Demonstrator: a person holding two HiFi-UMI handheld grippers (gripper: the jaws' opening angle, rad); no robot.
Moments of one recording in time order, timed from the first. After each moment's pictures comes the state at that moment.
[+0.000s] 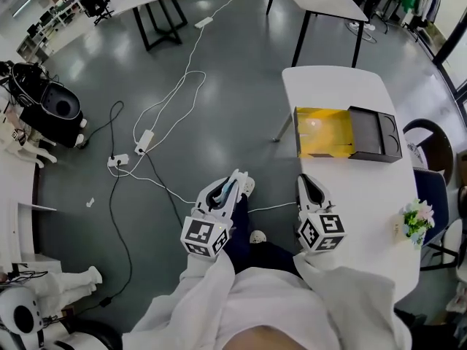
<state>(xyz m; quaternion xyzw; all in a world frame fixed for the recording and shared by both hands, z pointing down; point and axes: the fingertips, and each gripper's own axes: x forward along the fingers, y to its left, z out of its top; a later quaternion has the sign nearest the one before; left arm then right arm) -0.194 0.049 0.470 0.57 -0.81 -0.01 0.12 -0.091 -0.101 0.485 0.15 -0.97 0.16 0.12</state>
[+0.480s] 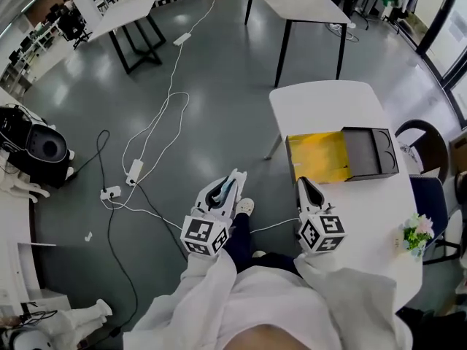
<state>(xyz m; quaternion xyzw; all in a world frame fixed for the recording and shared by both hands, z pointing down) -0.286 -0.041 0.465 0.61 -0.78 -0.01 0.11 -0.158 -0.176 0.484 0.20 -0.96 0.17 0.11</state>
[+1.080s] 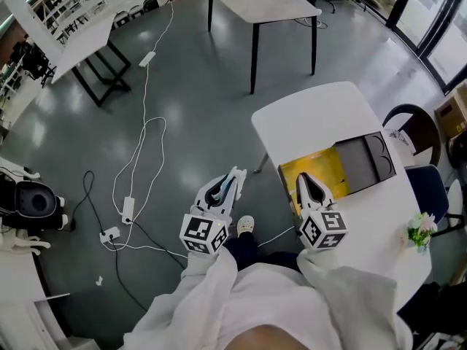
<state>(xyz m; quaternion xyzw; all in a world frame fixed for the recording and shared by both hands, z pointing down) -0.371 -0.157 0.456 0.69 -0.71 0.00 0.12 -0.220 -0.267 0.470 0.30 -0.93 0.18 0.09</state>
